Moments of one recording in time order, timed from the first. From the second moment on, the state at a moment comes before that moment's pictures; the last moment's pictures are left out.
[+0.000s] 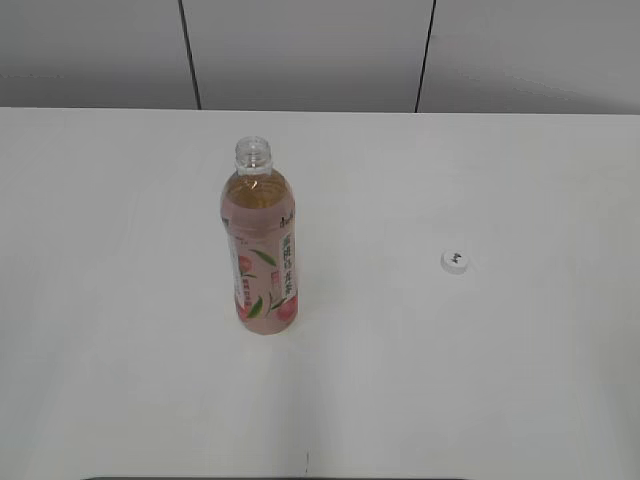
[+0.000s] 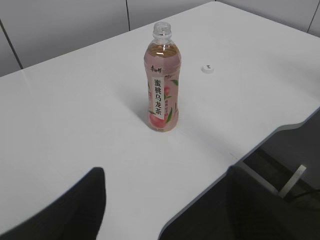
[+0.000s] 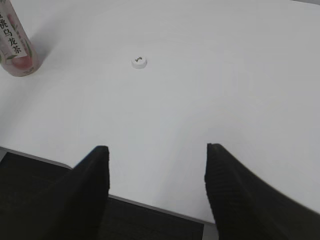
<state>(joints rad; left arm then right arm) -0.66 -0.01 -0.56 0.03 1.03 -0.06 0.29 -0.01 -0.51 0.01 1.11 -0.11</state>
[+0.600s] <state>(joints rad) -0.66 -0.01 -0.56 0.03 1.03 -0.06 0.29 -0.01 -0.51 0.01 1.11 -0.10</state>
